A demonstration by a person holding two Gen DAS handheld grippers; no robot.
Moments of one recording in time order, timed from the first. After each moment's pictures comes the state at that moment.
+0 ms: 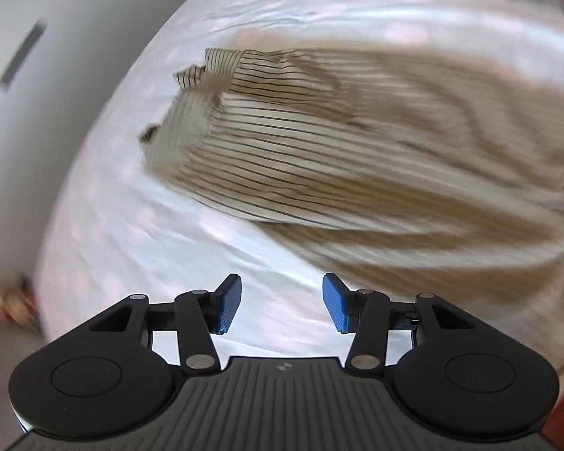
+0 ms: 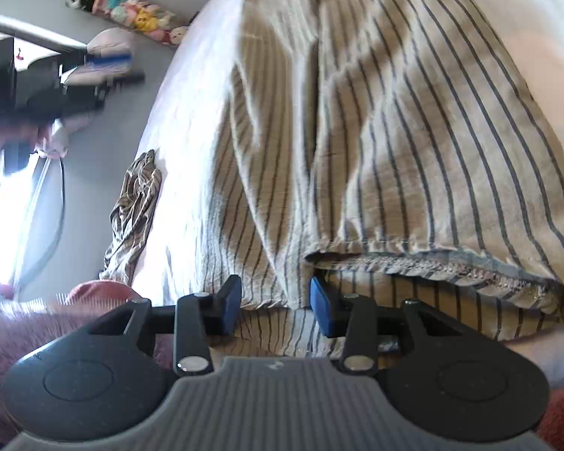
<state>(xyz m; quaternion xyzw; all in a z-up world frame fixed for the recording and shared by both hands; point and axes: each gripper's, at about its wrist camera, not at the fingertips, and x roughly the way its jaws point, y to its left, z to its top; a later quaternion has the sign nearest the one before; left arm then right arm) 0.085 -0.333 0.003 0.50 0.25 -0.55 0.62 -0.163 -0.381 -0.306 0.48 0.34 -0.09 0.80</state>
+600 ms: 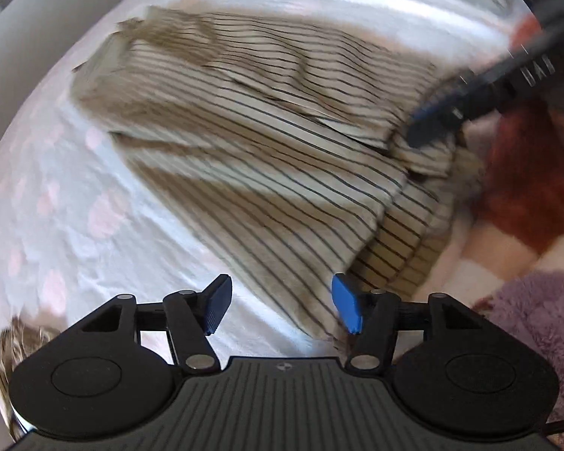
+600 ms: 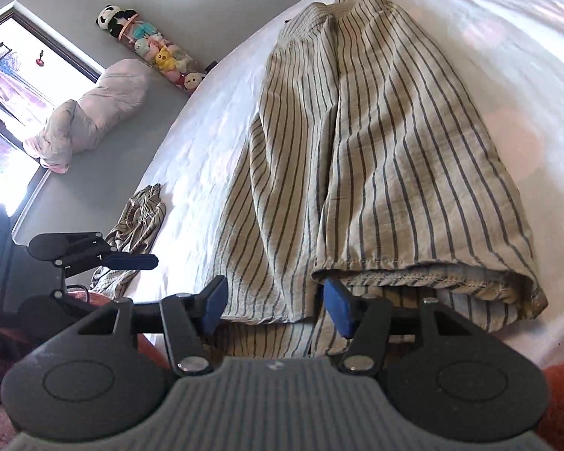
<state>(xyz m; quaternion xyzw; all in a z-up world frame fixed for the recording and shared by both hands) -0.060 -0.238 -0.076 0.52 0.30 -0.56 0.57 -0.196 -0.374 -0.278 0.42 0.27 -0.14 0.86</state>
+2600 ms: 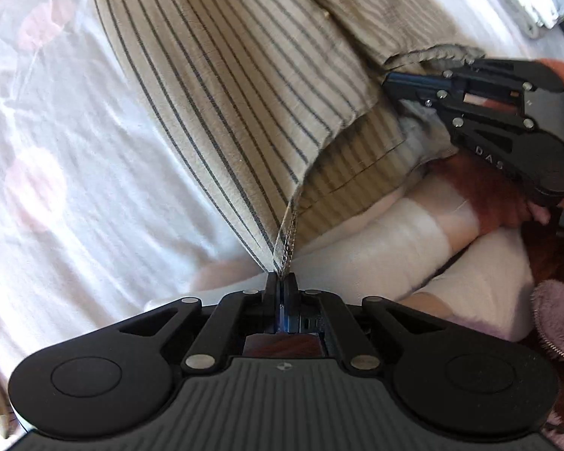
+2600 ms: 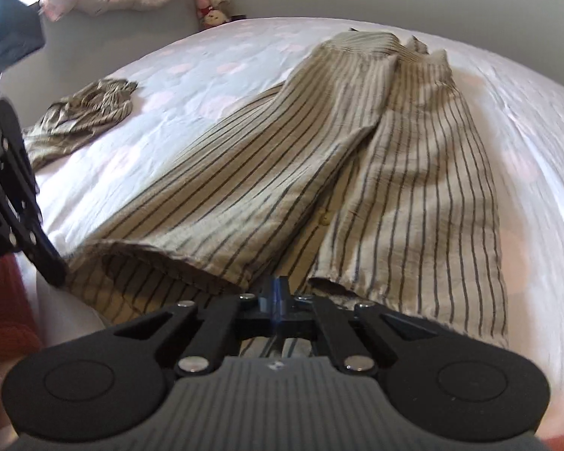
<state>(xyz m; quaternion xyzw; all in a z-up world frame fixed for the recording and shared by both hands) -0.024 -0.174 -0.104 0.40 0.60 -0.50 0.49 -0.151 -0.316 -0.270 0.15 0.37 -0.19 0.90</state>
